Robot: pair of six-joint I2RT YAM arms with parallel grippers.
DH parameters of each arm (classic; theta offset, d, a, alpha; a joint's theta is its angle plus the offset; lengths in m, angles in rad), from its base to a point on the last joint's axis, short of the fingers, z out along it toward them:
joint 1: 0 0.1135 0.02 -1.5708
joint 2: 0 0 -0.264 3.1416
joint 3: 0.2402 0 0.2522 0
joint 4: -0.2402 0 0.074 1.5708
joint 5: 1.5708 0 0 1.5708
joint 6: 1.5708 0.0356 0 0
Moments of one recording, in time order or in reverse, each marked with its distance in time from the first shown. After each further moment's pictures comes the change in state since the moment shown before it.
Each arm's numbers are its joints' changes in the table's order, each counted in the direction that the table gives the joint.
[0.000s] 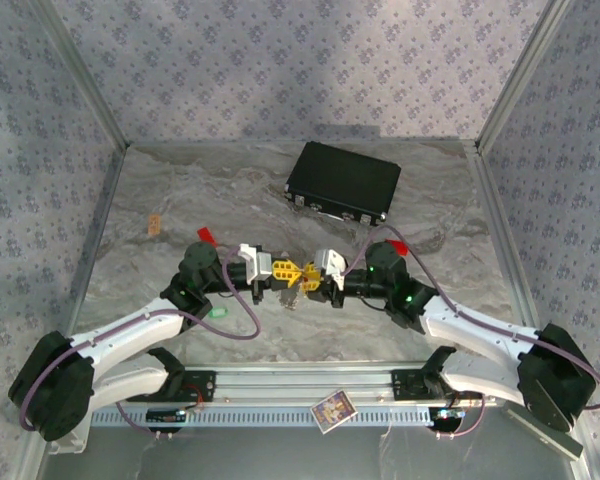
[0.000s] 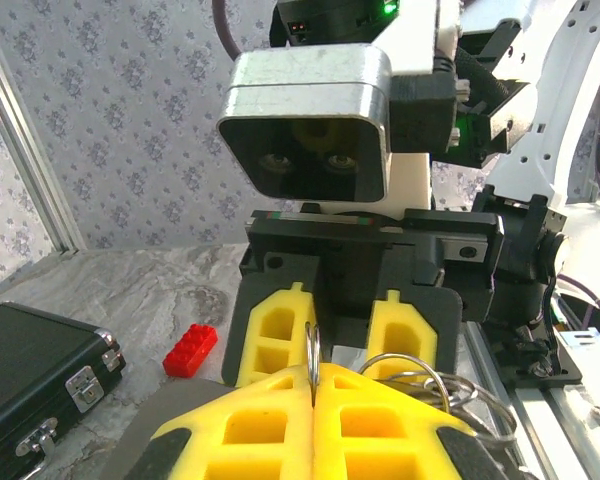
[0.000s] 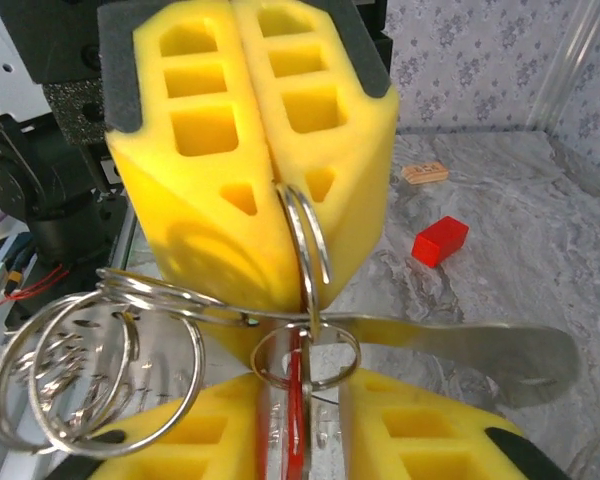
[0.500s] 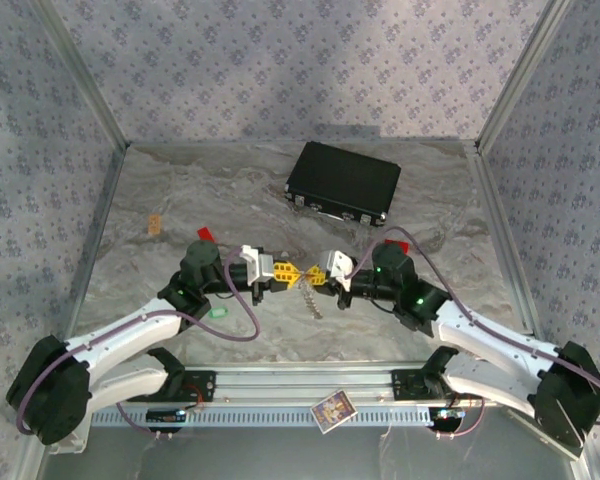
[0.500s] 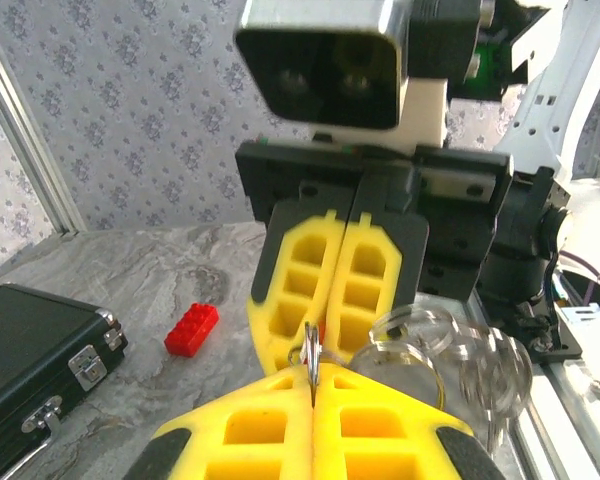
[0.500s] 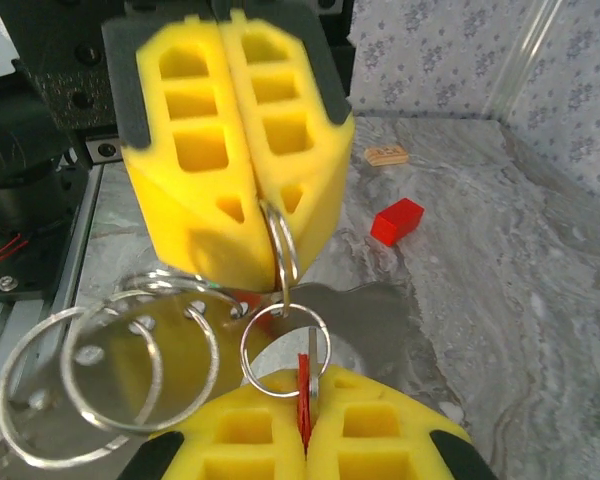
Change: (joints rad) left arm 0.000 -0.026 0.019 -0.131 -0.013 0.077; right arm -0.007 -0.126 0.037 -0.209 0.095 -0.098
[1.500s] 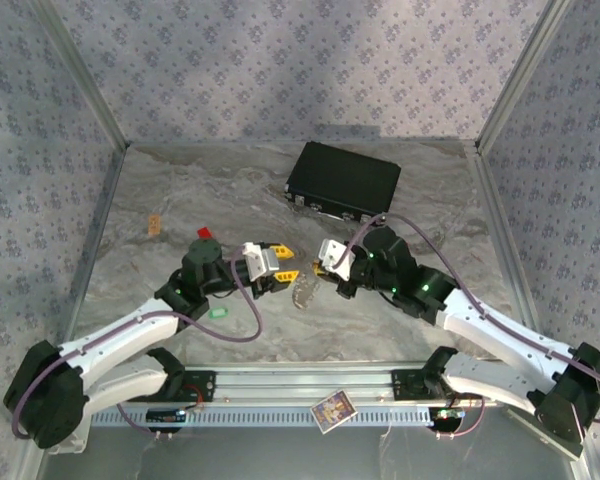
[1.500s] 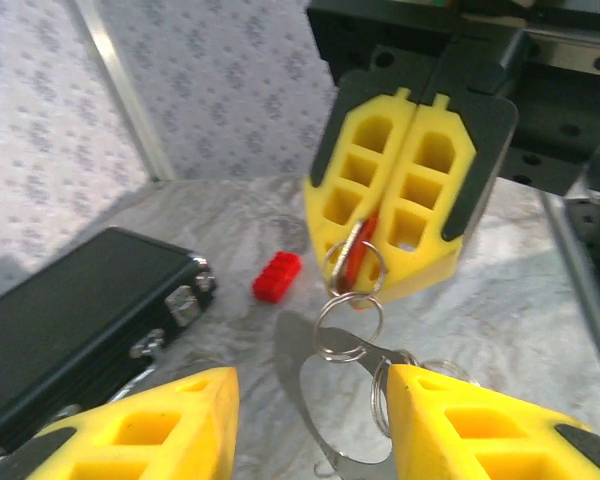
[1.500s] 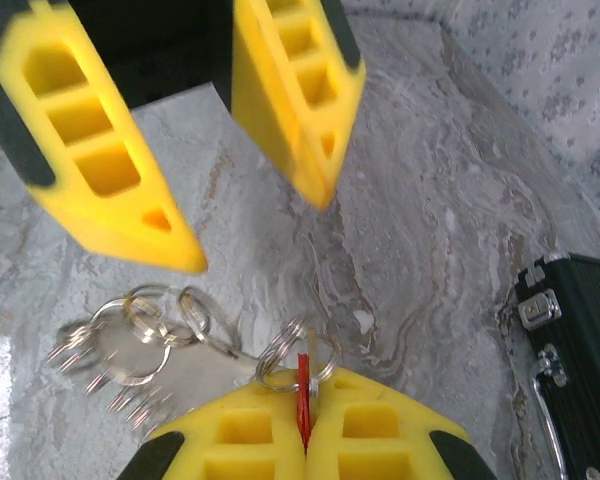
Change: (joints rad) left arm -0.009 -0.046 0.018 -0.121 -0.249 0.097; right arm 0.032 0.045 0.239 -0.400 0.240 -0.119
